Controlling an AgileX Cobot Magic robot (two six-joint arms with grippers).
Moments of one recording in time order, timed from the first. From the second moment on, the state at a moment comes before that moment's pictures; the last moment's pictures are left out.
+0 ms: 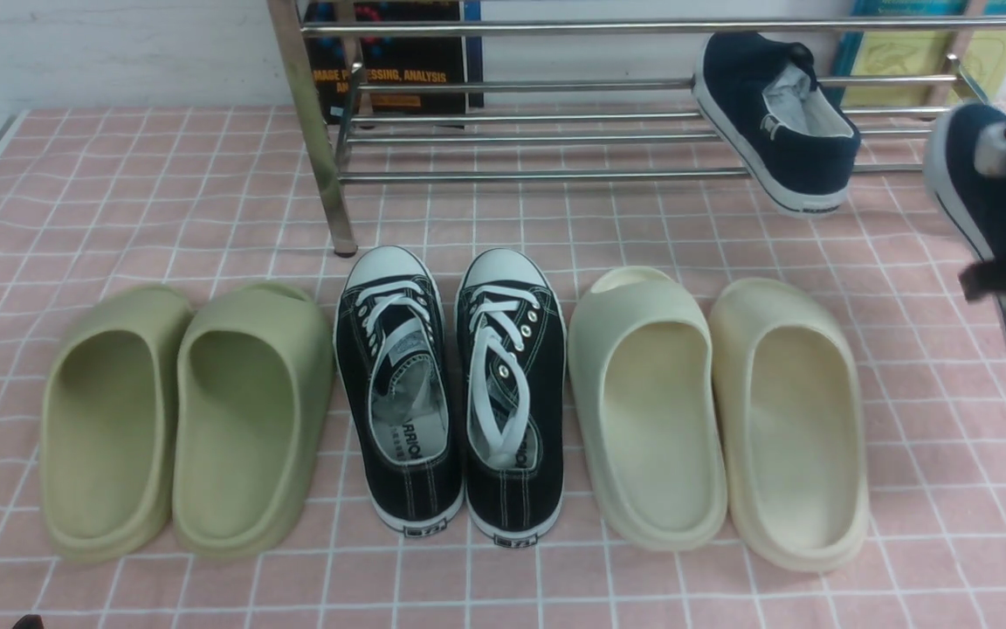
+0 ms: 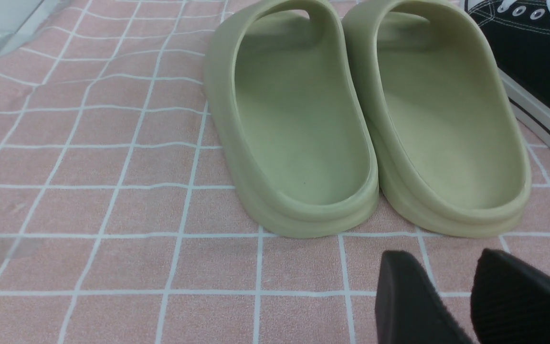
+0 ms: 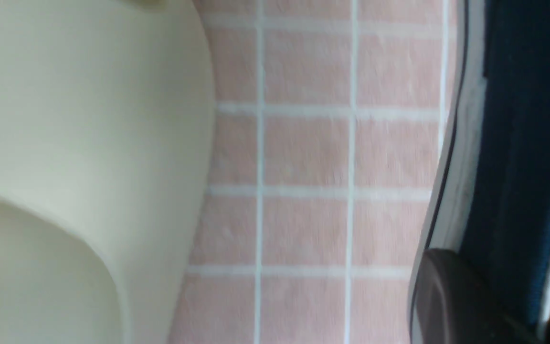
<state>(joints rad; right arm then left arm) 0.00 1.64 -1.26 -0.02 0.77 0.00 -0.02 -0.01 0.02 0.03 0.39 -0.01</state>
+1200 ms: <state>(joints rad) 0.00 2.28 -2.15 0.20 0.86 -0.19 -0.02 -0.01 0.02 0.03 0.39 -0.01</state>
